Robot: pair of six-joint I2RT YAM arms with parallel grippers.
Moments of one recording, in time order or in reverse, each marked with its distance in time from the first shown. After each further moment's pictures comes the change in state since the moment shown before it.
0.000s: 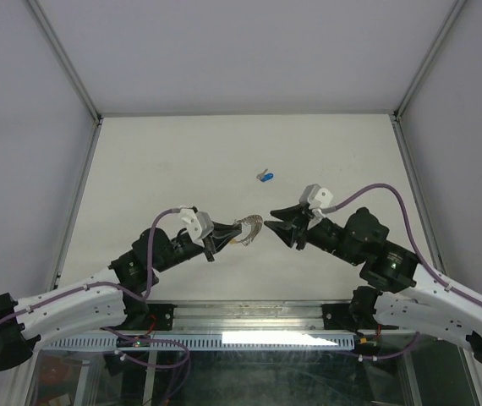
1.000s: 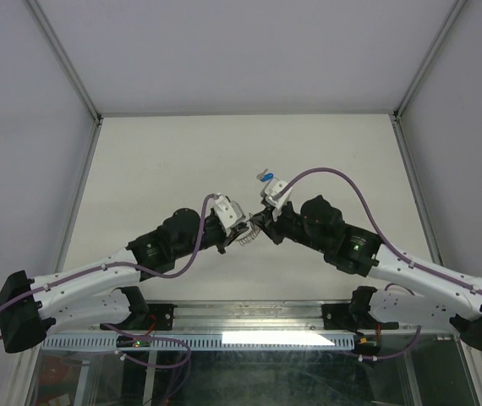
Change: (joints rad) left arm 0.000 0.243 0.210 -0.261 -0.042 0.091; right arm -0.001 0.248 0.044 0.000 0.014 -0.031
